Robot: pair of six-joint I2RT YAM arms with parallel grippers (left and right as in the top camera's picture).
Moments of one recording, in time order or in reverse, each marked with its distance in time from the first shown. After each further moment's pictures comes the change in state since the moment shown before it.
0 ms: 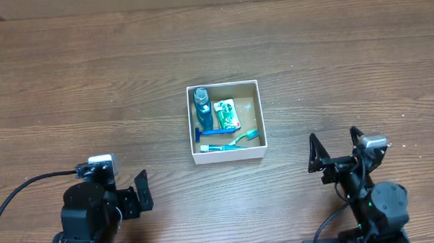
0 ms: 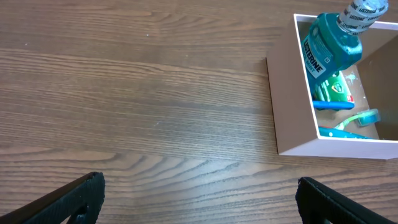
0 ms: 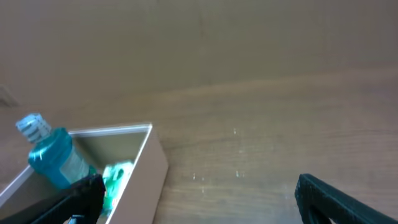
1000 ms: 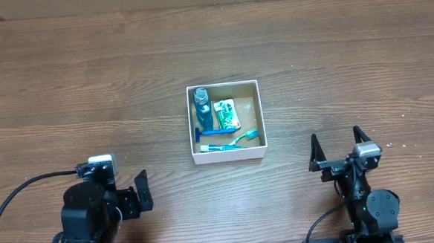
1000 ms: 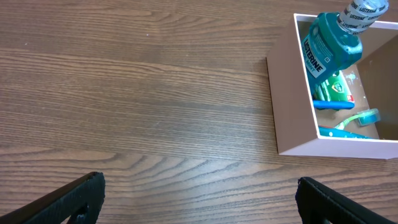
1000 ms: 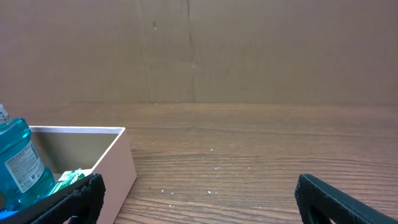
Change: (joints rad) left arm 0.000 0.000 0.000 0.000 0.000 0.000; right arm -0.088 -0.119 -0.209 0.195 -0.049 -0.146
